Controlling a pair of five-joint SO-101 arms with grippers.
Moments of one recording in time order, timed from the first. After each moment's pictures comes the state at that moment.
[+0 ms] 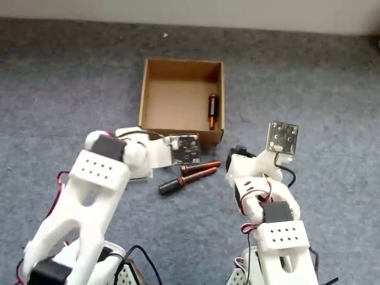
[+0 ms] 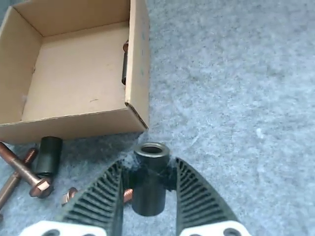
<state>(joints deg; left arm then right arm) 12.2 -28.2 37.1 71.9 -61.8 -12.7 -62.2 77.1 31.4 -13.5</state>
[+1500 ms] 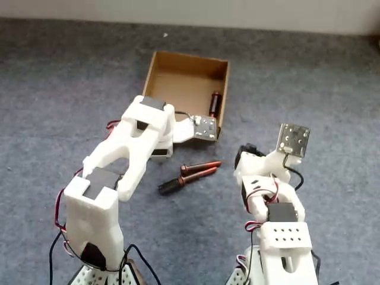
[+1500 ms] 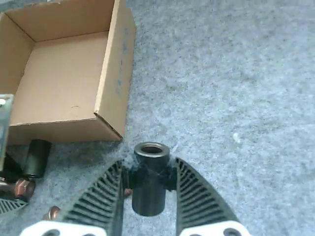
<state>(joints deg) 12.4 24.5 4.4 68.9 -64.7 -8.0 -62.2 77.7 28.4 -13.5</state>
